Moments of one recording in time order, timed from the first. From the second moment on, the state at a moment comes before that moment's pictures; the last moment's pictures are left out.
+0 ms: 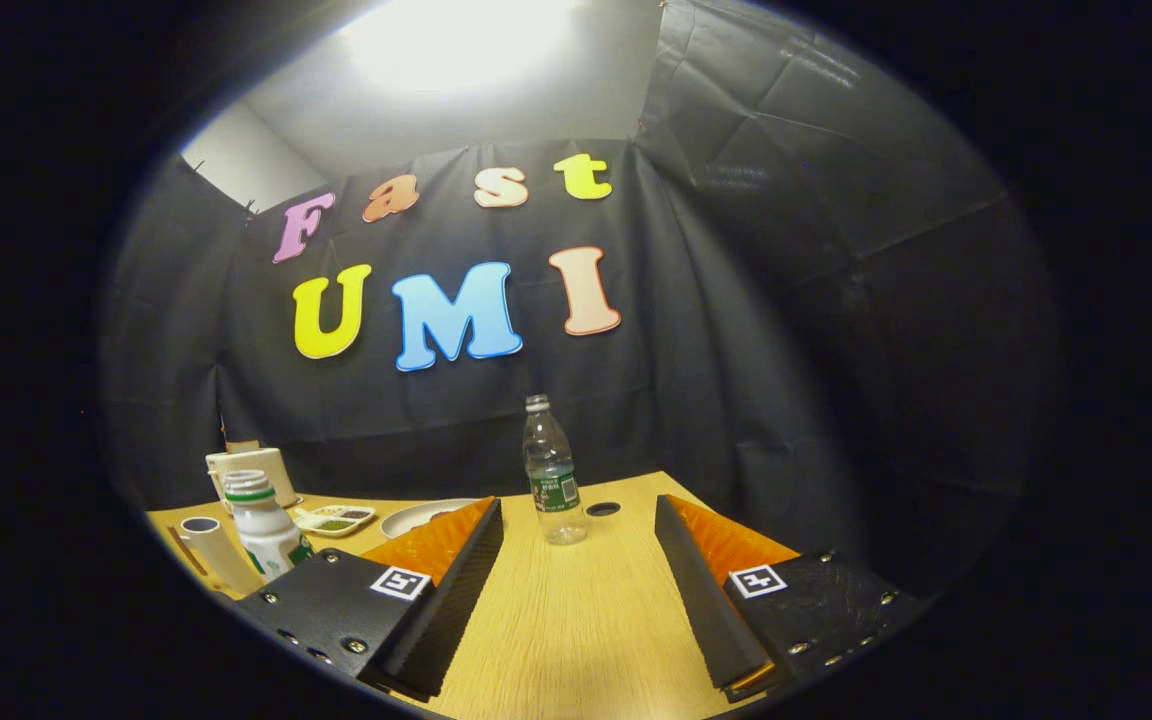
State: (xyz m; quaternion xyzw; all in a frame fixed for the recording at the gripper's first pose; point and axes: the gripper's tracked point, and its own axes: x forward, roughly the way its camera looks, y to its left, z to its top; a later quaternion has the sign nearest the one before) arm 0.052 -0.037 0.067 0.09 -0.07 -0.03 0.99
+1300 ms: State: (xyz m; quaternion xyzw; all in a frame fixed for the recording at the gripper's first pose) arm -0.013 0.131 0.063 -0.01 -0.02 0.11 0.99
